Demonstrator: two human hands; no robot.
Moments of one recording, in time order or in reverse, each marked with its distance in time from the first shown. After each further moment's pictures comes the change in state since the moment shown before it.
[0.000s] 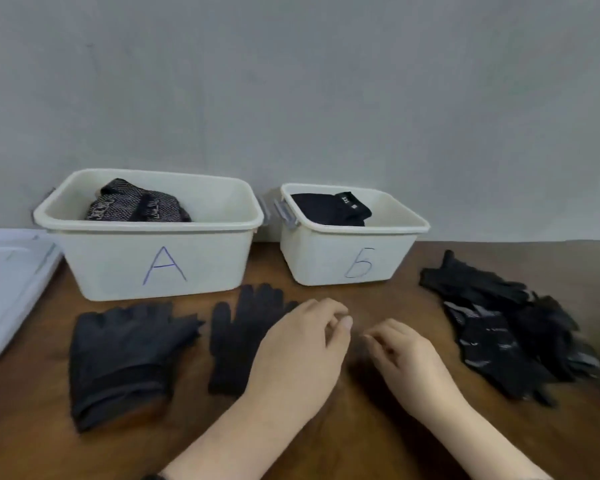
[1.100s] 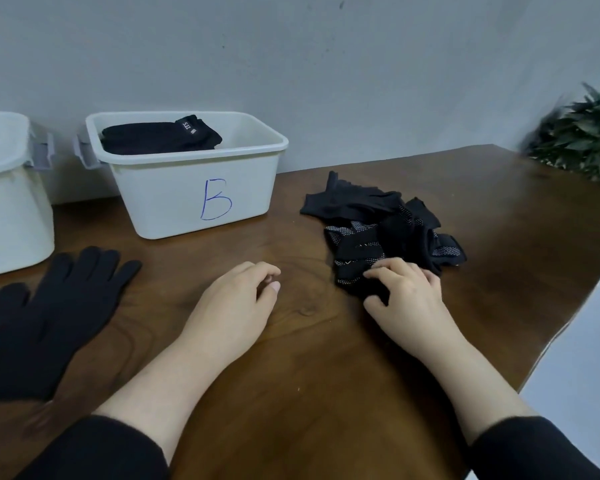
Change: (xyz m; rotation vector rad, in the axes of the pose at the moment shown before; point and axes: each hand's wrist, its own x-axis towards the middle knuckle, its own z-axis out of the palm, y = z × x) left_hand 0.038 0.028 0.145 0.146 -0.226 0.087; right_hand -0.078 0.150 -0.075 -0.271 0.047 0.391
